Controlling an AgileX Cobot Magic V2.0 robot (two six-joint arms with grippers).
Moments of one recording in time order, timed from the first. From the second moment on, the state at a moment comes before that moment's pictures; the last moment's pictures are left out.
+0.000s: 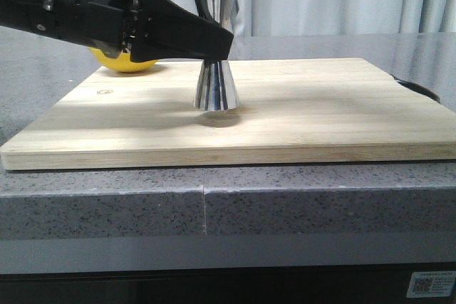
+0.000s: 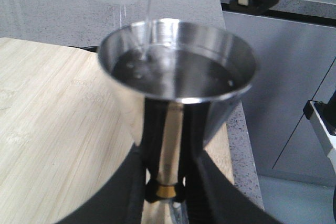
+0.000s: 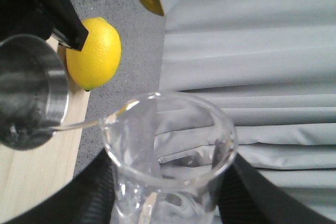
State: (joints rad) left arm -0.34 1.75 -1.01 -1.60 1.15 2.11; right arm 0.51 1.32 -1.00 -1.49 -0.24 -0.04
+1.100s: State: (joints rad) left arm -0.34 1.75 -1.02 -1.60 1.15 2.11; right arm 0.51 1.32 -1.00 -1.44 -0.26 0.29
